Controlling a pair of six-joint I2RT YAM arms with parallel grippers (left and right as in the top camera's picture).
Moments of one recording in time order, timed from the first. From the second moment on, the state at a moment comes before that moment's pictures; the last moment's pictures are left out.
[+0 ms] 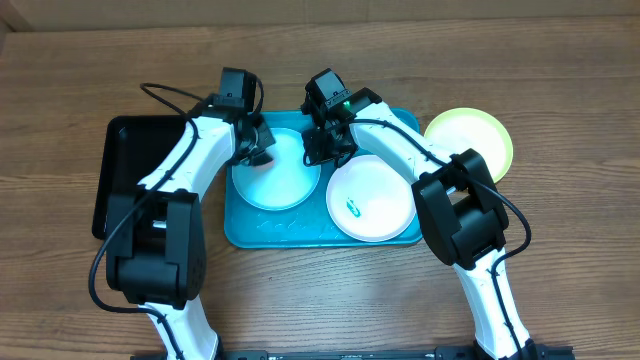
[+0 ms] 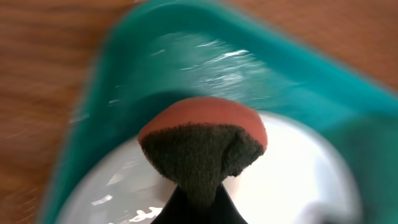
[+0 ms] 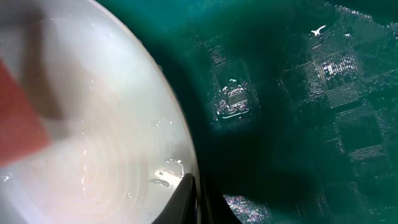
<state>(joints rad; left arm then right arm) -0.17 1.96 1.38 -0.61 0.02 -0.61 0.57 2.35 1.88 -0.81 -0.24 0.23</state>
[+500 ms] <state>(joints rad) -0.20 2.05 1.38 -0.65 0.15 -0.62 0.56 2.35 1.88 -0.82 -0.24 0.23</state>
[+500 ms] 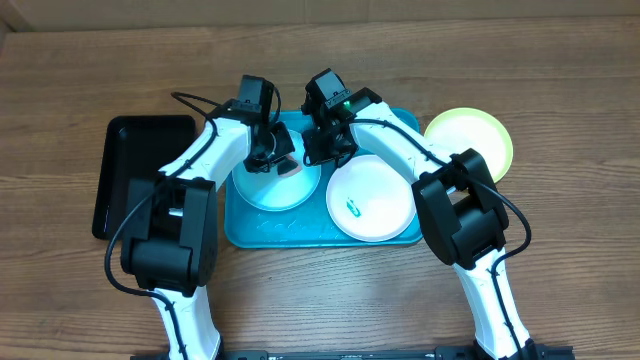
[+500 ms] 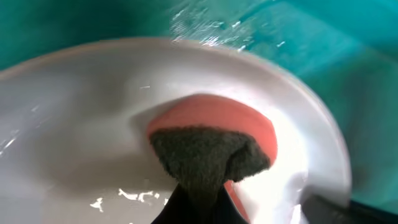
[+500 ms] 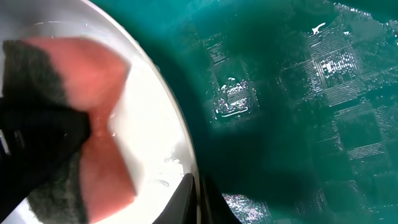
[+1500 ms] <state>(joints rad) -0.12 2.05 1.74 -1.18 -0.26 -0.62 0.57 2.35 1.88 -0.82 -0.25 0.23</state>
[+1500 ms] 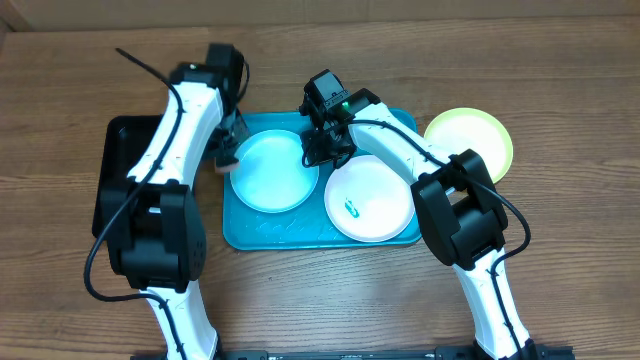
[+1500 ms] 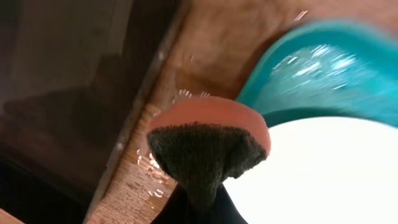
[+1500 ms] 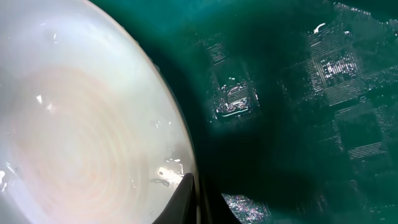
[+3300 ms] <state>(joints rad) 0.36 2.07 1.51 -1.08 -0.12 -0.44 0.72 2.39 2.39 -1.38 0.30 0.23</state>
